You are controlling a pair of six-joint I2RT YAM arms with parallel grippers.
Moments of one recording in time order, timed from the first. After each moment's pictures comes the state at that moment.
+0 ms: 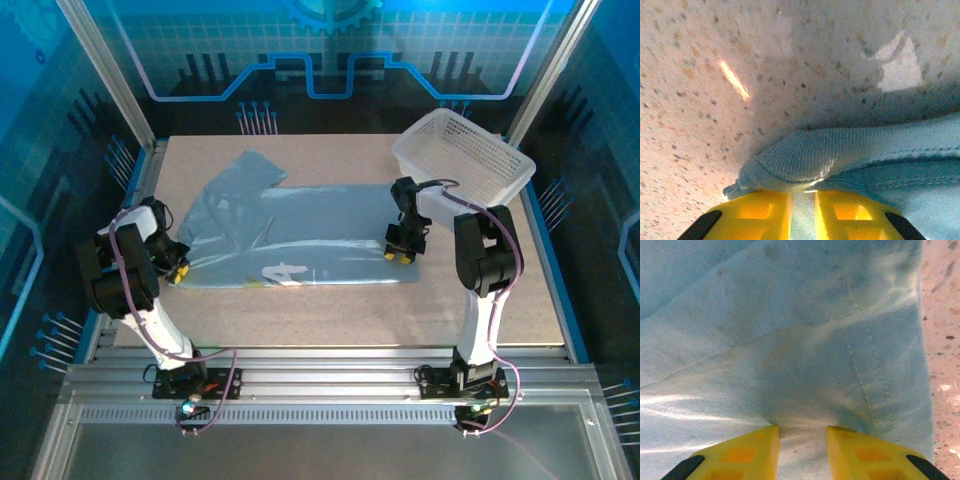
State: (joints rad) left arm 0.40 1.81 1.12 -0.96 -0.02 -0.73; right arm 0.25 2.00 1.37 -1.01 -0.16 0.56
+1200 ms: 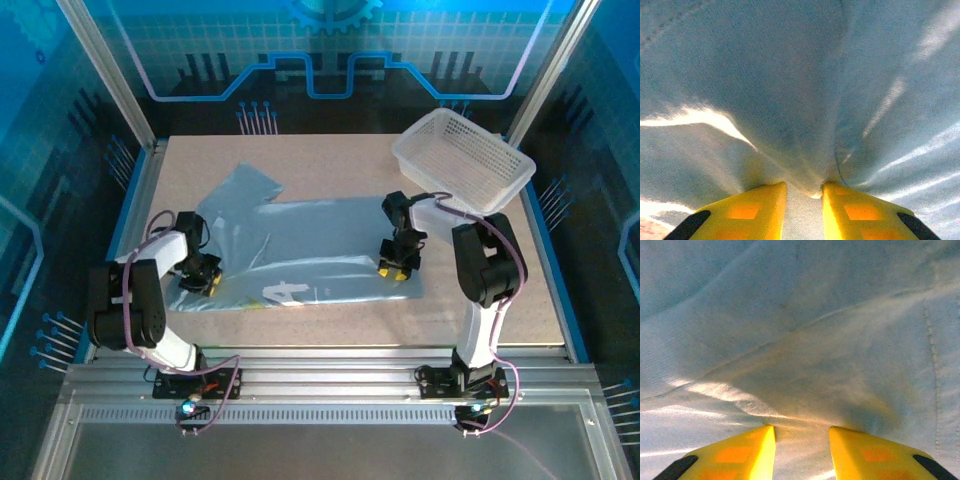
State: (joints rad) left arm 0.15 1.55 0.81 -0.81 0.07 -1.14; right arm 0.35 1.90 1.21 -1.01 -0.21 0.67
